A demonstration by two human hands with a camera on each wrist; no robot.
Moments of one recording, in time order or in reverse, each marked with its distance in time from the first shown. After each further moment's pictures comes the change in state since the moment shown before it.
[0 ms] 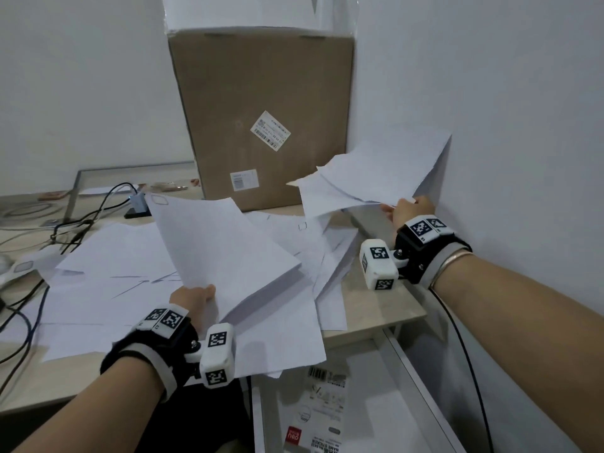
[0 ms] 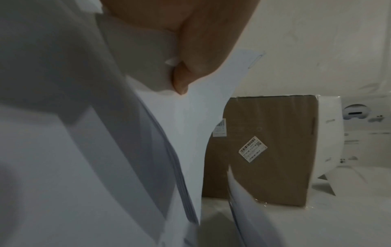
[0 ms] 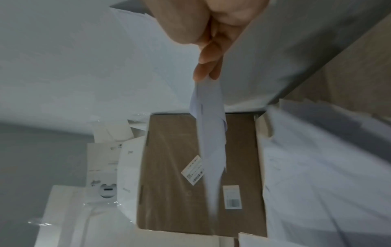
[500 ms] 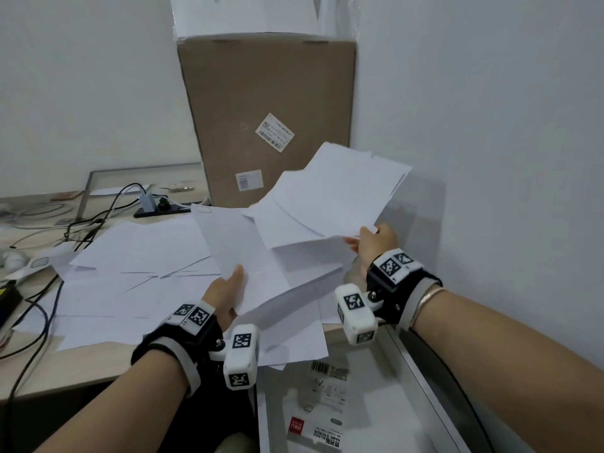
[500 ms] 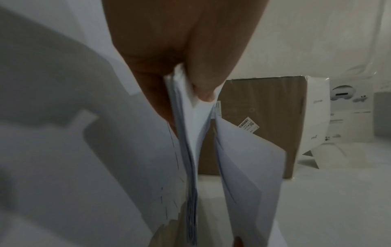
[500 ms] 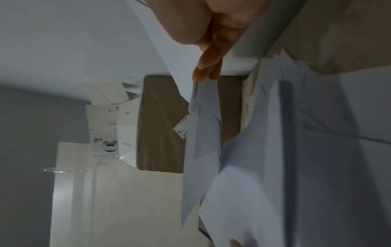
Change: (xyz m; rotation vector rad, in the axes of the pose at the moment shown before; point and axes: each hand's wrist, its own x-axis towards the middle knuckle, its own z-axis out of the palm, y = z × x) left_hand -0.010 0.010 0.033 -0.544 -0.266 -0.089; right_hand -0.070 0.041 0.012 -0.024 -0.206 0.070
